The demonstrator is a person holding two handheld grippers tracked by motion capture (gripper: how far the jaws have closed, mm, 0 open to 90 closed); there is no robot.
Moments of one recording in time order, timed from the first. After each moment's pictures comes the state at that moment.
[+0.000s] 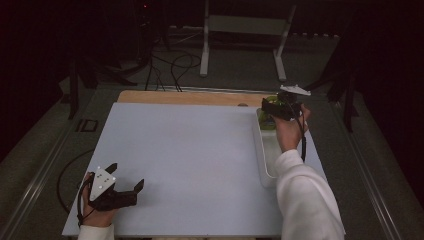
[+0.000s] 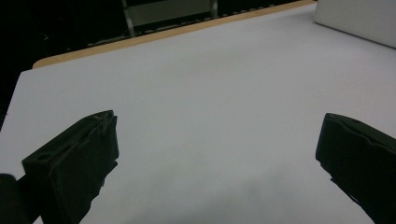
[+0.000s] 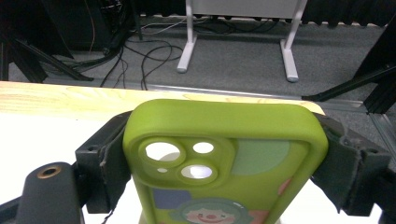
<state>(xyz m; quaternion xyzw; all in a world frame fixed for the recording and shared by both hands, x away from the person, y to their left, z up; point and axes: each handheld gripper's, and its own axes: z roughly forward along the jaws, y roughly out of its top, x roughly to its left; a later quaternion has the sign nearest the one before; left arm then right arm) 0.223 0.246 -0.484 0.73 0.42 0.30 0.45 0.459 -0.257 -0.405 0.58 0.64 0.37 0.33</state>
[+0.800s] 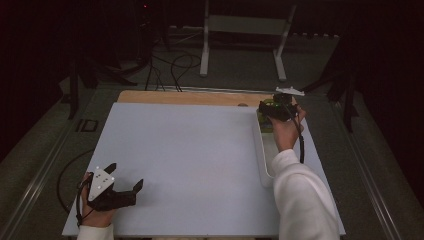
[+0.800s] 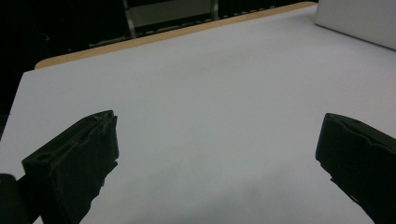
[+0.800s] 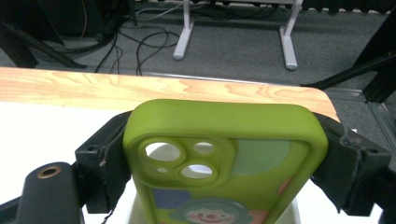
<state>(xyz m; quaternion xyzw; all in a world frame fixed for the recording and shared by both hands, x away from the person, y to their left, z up) 0.222 0.248 -0.483 0.73 0.43 0.30 0.45 0.472 -0.253 -0.422 0.59 0.65 0.35 0.32</state>
